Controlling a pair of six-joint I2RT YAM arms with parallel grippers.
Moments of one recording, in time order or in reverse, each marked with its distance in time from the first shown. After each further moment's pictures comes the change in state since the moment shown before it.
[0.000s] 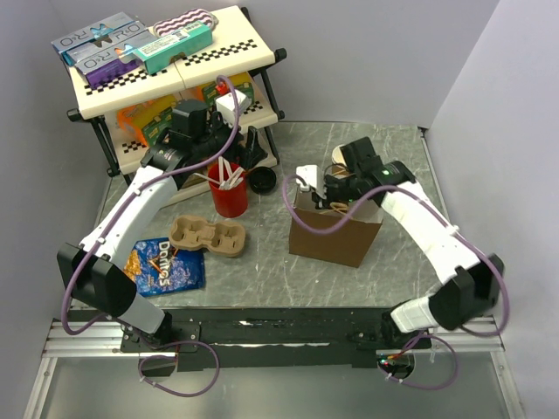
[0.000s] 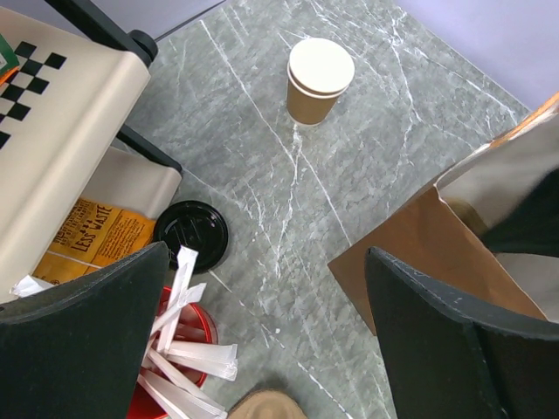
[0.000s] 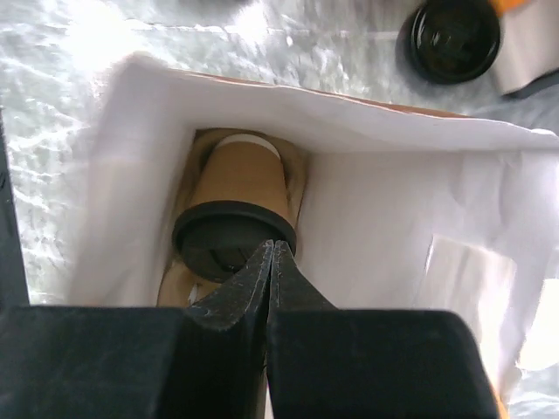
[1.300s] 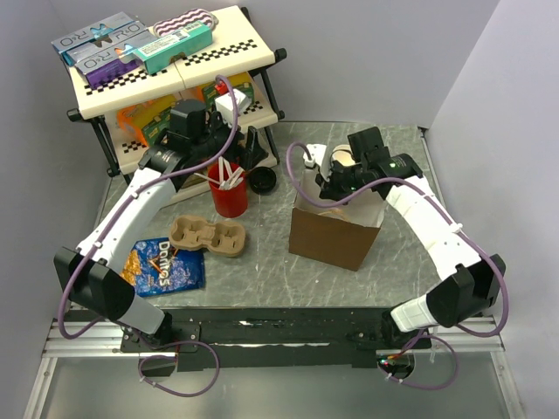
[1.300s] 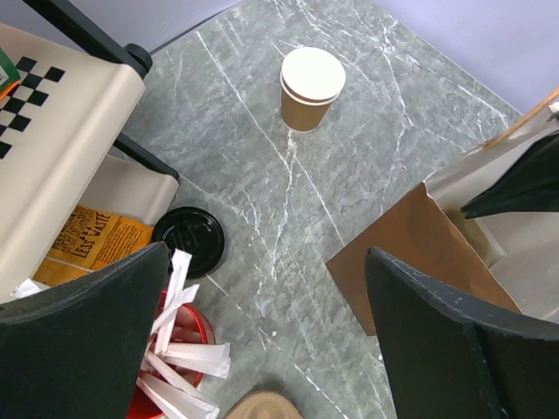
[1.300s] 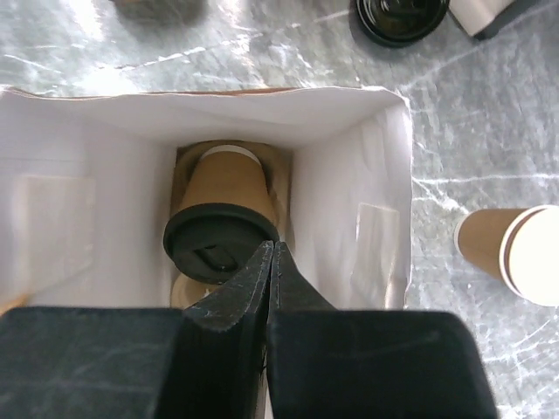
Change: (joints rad) left arm -0.010 -0.024 0.000 0.000 0.000 0.000; right arm -0.046 -0.005 0.057 0.022 0.045 0.236
